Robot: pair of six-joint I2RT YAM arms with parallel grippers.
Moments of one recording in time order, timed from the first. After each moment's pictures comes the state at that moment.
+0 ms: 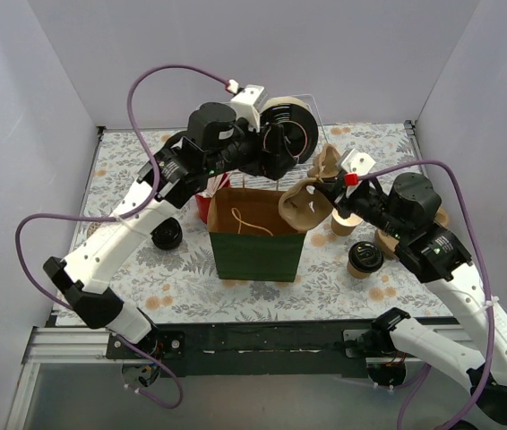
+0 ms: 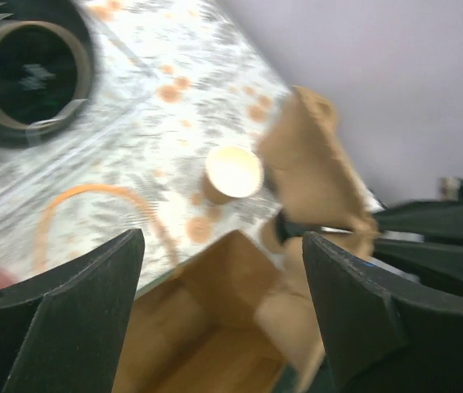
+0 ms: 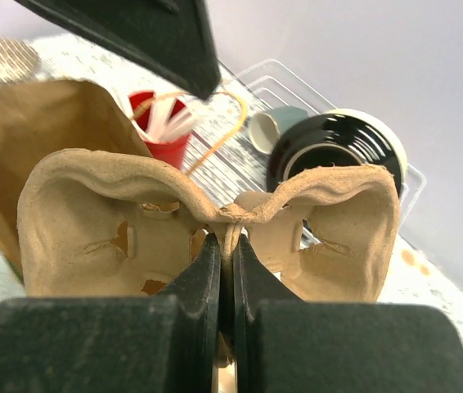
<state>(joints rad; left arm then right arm) -0.79 1.53 1.86 -0.64 0.12 -0.38 0.61 0.84 1.09 -0.34 -0.24 -0.33</state>
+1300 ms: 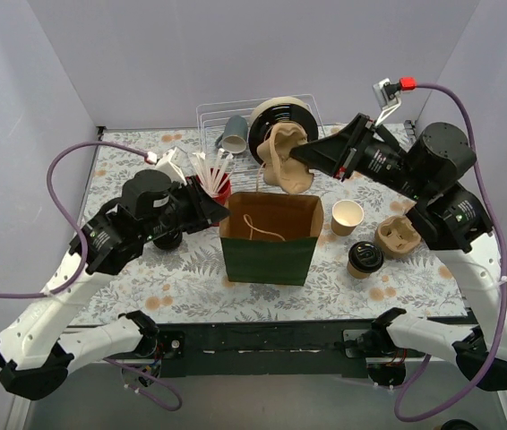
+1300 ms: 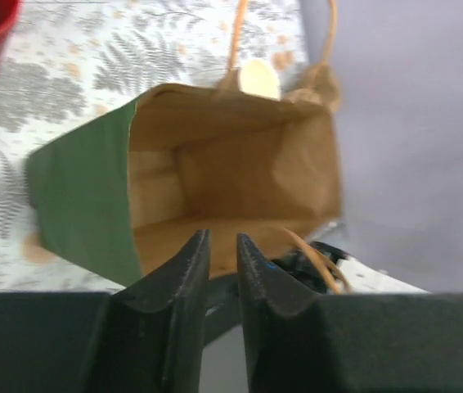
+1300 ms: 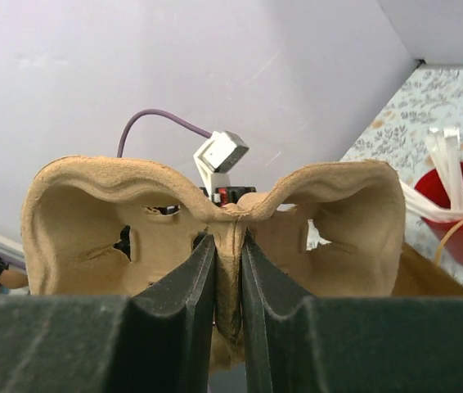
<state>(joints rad) -0.74 1.01 1.34 -0.80 -0.02 -0.85 0.61 1.10 1.61 -0.37 -0.45 0.82</state>
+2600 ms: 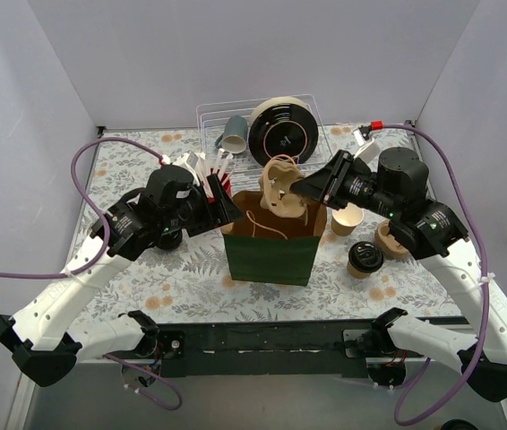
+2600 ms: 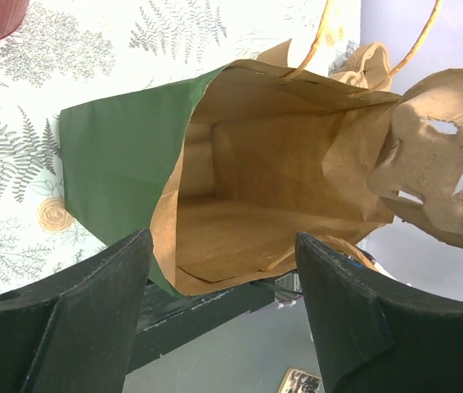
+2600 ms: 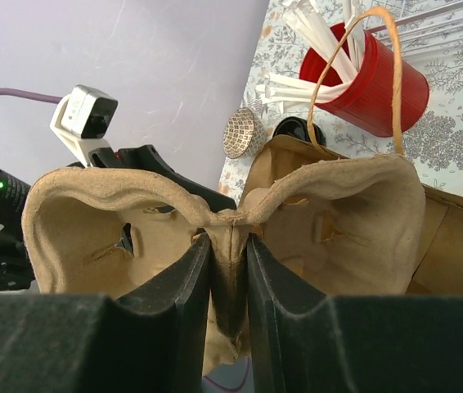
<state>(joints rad) -0.74 1.09 1.33 -0.86 -0.02 -0.91 0.61 1.01 1.30 -0.54 -0.30 0.93</state>
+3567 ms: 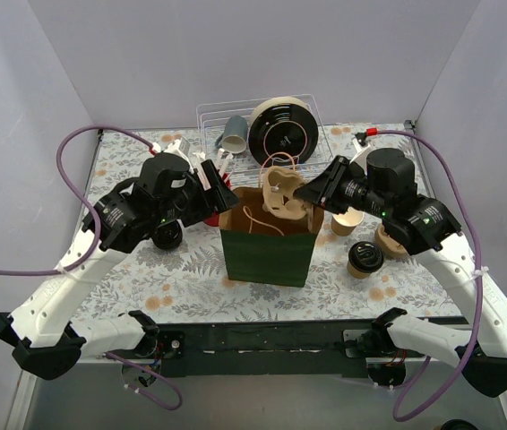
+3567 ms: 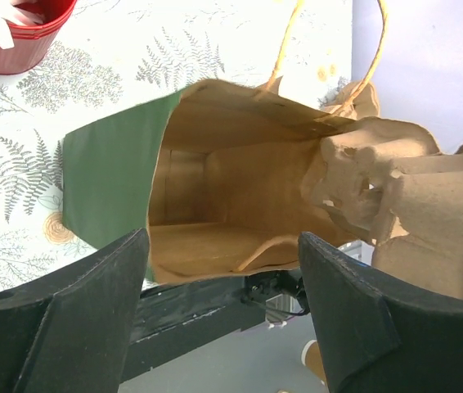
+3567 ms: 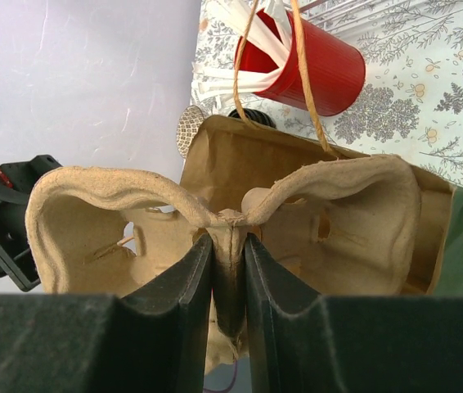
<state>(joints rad) -0.74 1.13 1.49 -0.95 -0.10 -0.92 0.61 1.04 1.31 -0.66 -0.21 0.94</state>
